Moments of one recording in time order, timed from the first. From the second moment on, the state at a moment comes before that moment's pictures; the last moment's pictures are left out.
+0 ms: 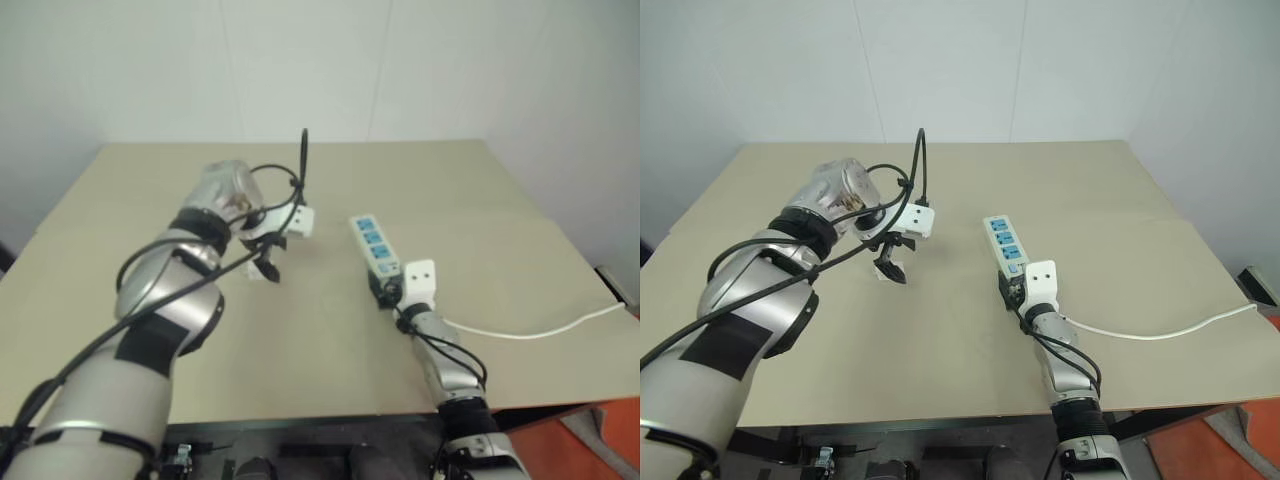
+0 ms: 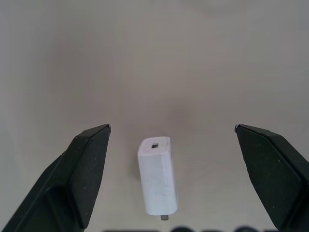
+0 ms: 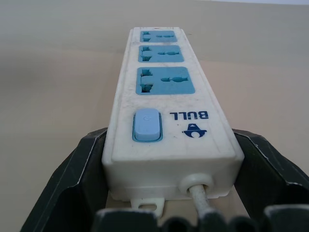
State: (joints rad) left arm -1.47 0.36 -0.59 1.28 0.43 -0.01 -1.42; right arm -0.39 -0.10 -0.02 0.28 0.03 0.09 0.13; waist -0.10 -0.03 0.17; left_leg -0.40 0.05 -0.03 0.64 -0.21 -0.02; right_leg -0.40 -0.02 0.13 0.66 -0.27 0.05
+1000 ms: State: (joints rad) left arm -1.48 0.27 -0.60 1.39 0.63 0.03 -1.26; right arm -0.36 -0.07 -0.02 0.22 0.02 0.10 0.09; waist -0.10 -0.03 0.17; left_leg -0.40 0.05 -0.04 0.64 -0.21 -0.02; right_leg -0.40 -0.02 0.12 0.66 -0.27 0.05
